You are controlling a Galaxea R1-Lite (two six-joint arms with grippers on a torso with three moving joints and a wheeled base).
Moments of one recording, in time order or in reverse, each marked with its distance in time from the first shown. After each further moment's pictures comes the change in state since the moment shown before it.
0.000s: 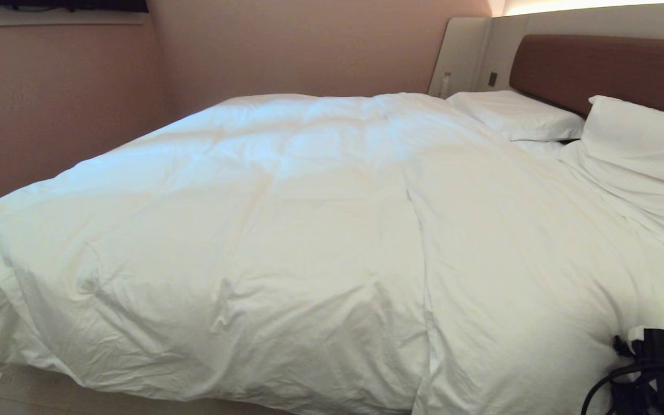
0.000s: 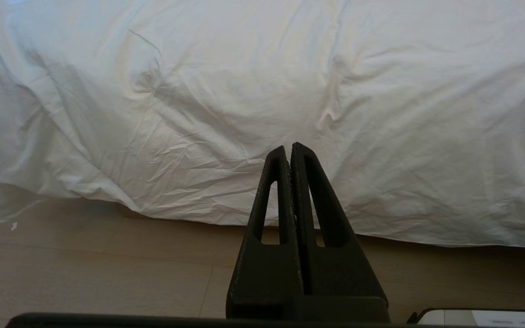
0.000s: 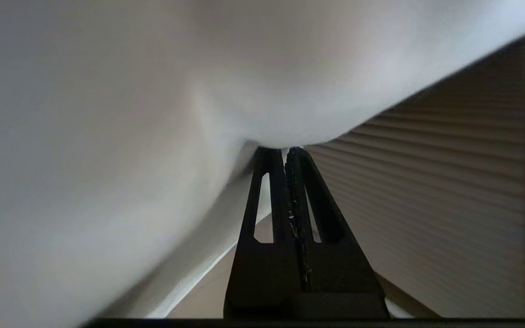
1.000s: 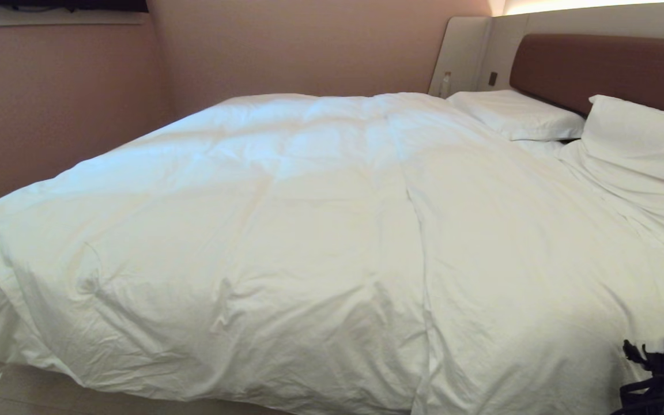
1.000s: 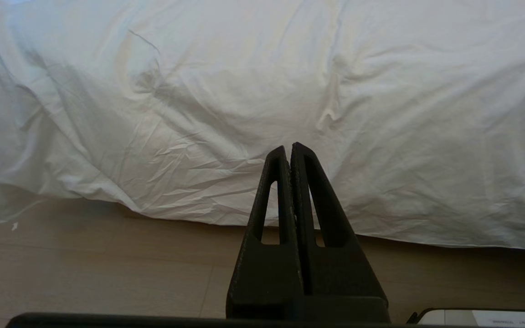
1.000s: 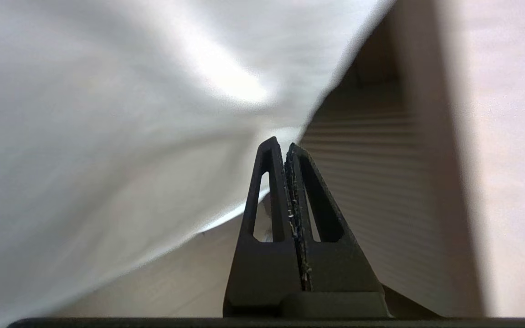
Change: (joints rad) left arm 0.000 0.000 0.000 0.000 -0.001 0.000; right arm 0.062 -0.139 0.319 -0.337 -0.010 -0.037
